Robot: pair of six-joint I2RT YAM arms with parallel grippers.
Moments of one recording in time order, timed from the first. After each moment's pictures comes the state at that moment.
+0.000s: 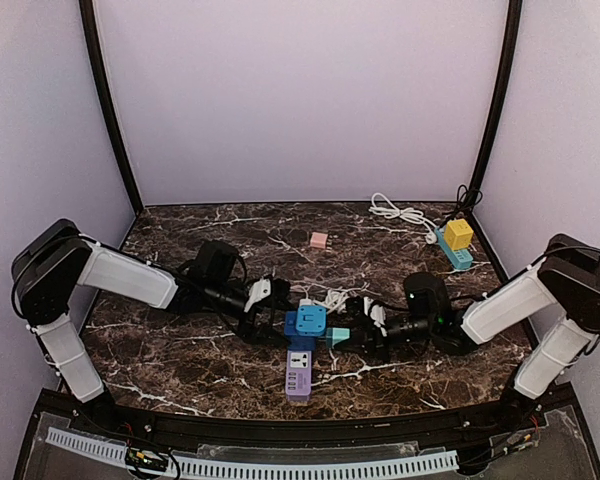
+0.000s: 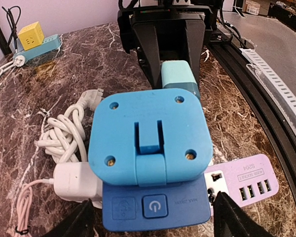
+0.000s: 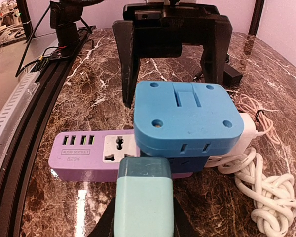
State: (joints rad) left arm -0.71 1.73 0.82 0.23 0.79 0.61; right arm 0.82 1.58 0.42 0.70 -0.64 -0.29
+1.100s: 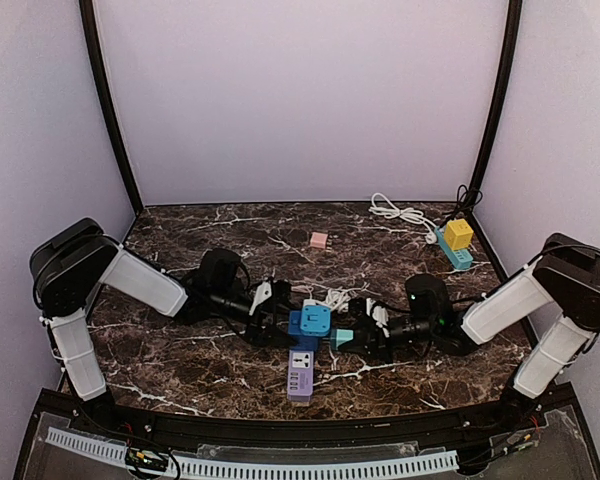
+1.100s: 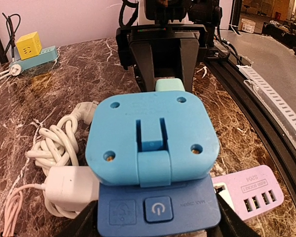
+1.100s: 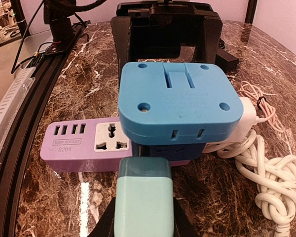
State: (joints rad) left arm -0.72 1.86 0.79 0.49 0.88 0.48; right arm 0.79 1.62 0.41 0.70 -0.64 -0.29
